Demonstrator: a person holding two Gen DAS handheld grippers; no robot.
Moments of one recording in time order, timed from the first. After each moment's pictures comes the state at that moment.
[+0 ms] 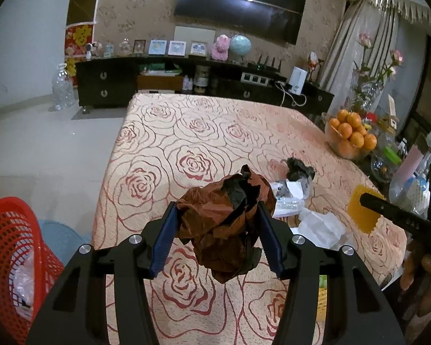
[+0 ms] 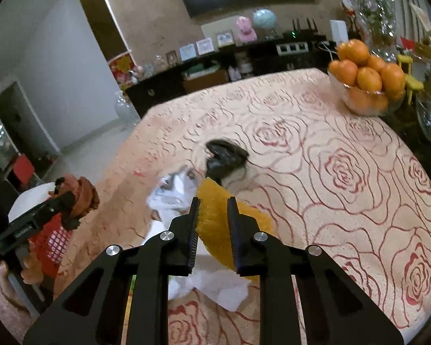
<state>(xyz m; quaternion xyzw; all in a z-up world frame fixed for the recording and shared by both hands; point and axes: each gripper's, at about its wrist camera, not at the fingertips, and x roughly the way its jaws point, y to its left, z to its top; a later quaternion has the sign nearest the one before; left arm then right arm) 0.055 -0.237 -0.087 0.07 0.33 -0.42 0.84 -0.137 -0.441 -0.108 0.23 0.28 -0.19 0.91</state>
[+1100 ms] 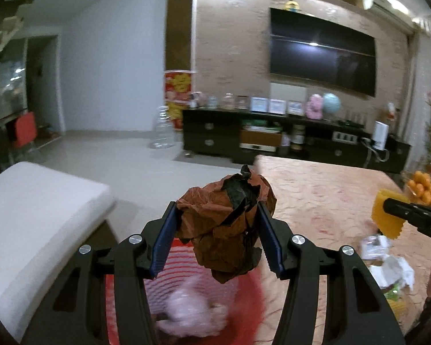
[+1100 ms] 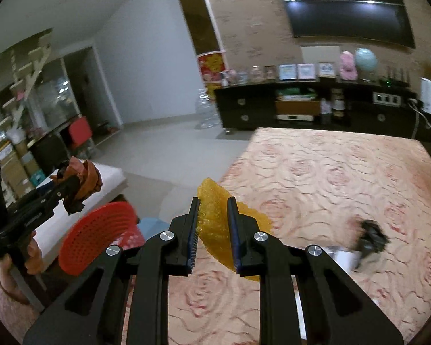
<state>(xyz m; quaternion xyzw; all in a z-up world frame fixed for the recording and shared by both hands) 0.086 -0.075 -0.009 0.04 0.22 -0.20 0.95 -0.010 -0.316 -0.032 0.13 0.25 -0.01 0.96</state>
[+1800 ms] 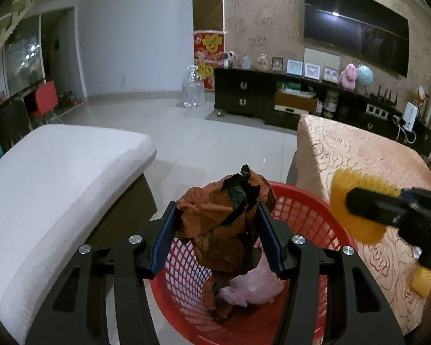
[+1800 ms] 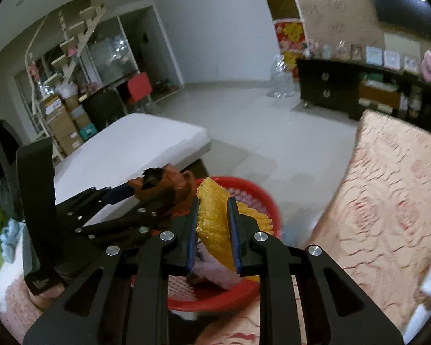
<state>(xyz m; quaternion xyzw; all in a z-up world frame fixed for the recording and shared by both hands) 0.120 -0.011 -0.057 0.06 0.32 -0.14 0.94 0.075 -0.147 -0.042 0.10 0.33 0.16 0.93</state>
